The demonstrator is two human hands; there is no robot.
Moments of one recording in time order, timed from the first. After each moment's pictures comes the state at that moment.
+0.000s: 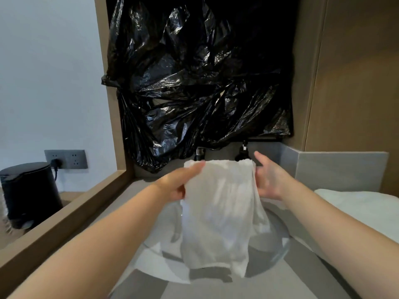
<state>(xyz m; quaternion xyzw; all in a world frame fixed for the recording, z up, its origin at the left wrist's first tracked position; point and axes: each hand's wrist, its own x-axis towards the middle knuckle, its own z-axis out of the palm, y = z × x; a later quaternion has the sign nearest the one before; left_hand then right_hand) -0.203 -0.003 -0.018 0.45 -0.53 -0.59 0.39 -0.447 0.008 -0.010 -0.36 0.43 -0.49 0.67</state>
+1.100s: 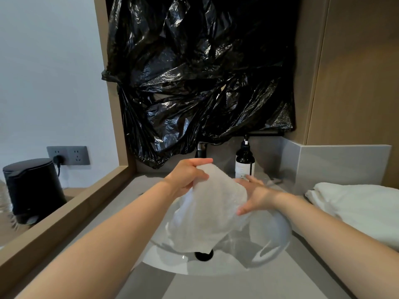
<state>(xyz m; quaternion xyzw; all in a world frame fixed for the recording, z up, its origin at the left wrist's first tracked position) -0.208 -0.024 -0.035 0.42 -0.61 -0.52 0.42 -0.452 -0.016 -0.074 -0.77 0.61 -0.08 0.16</state>
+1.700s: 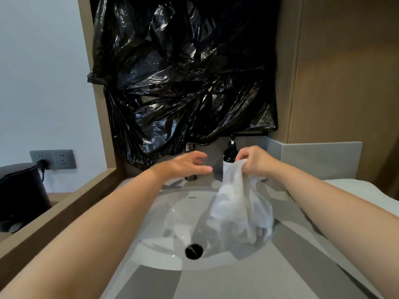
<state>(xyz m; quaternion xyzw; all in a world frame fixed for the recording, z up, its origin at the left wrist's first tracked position) -0.224 -0.016 0.000 0.49 -0.80 -0.27 0.21 -0.463 0.007 0.001 -0.73 0.59 -0.33 0.12</state>
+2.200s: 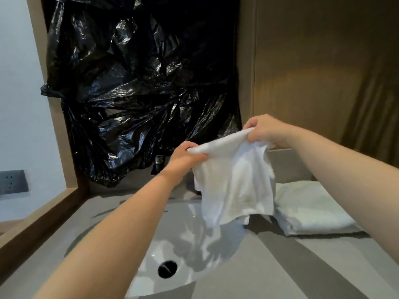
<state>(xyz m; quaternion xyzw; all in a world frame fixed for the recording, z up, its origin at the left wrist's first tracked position) -0.315 -0.017 0.019 0.39 -0.67 -0.38 0.51 -0.542 0.054 0.105 -0.66 0.65 -0.37 0.10</state>
